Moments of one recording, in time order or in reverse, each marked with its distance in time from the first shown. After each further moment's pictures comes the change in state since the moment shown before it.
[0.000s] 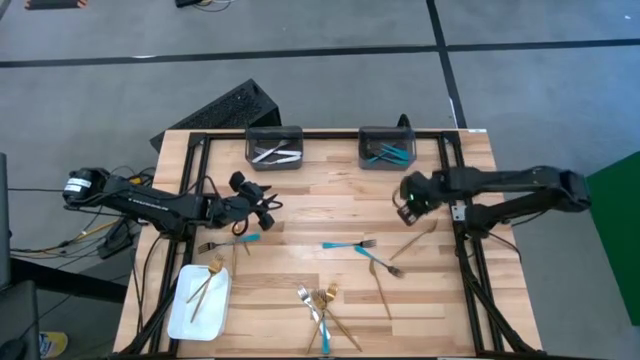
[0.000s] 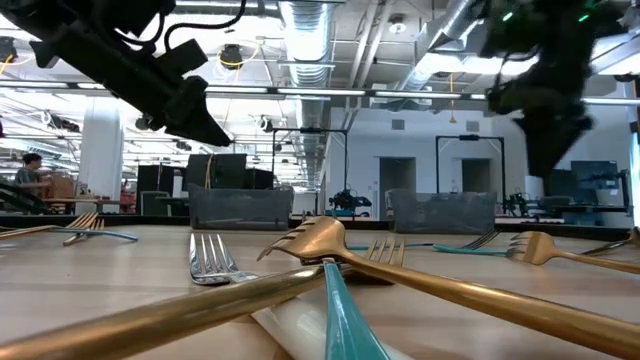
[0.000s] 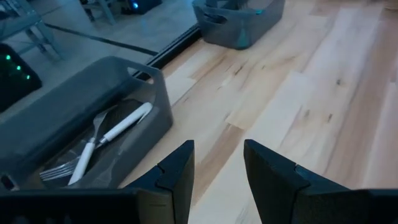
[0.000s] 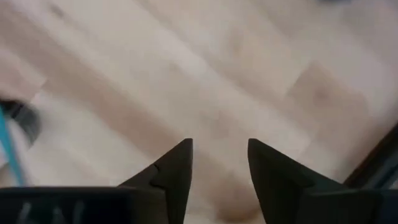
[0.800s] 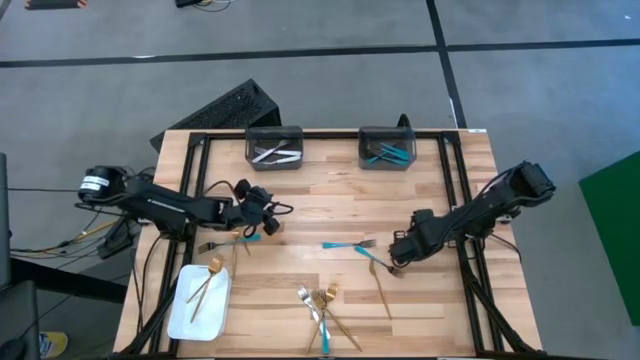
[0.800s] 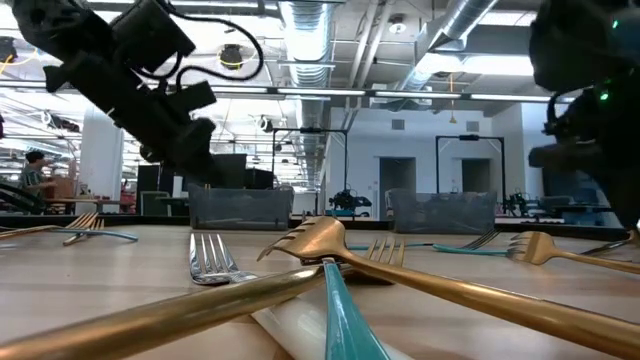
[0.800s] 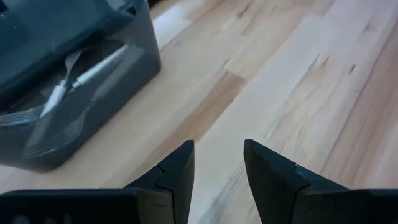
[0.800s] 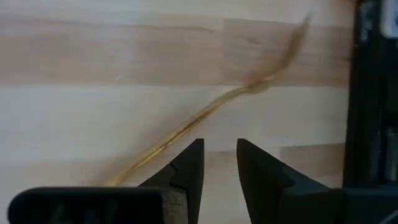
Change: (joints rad) left arm 0.020 0.196 0.000 -0.002 0.060 -0.157; right arm 0.522 0.406 0.000 -0.091 -0.025 1.214
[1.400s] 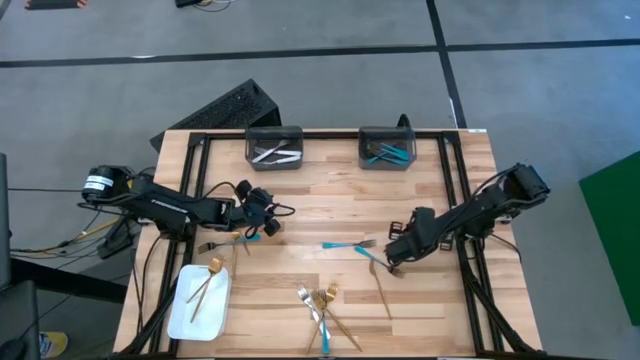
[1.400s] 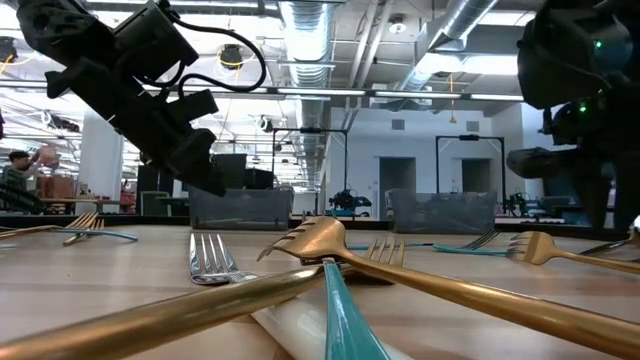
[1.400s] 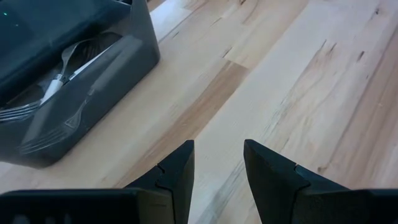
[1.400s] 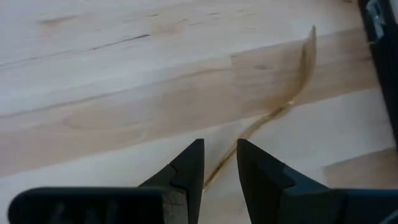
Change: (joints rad) left arm 0.000 0.040 0.000 0.009 -0.002 0.000; right arm -0.014 0.062 0.000 0.043 0.121 0.226
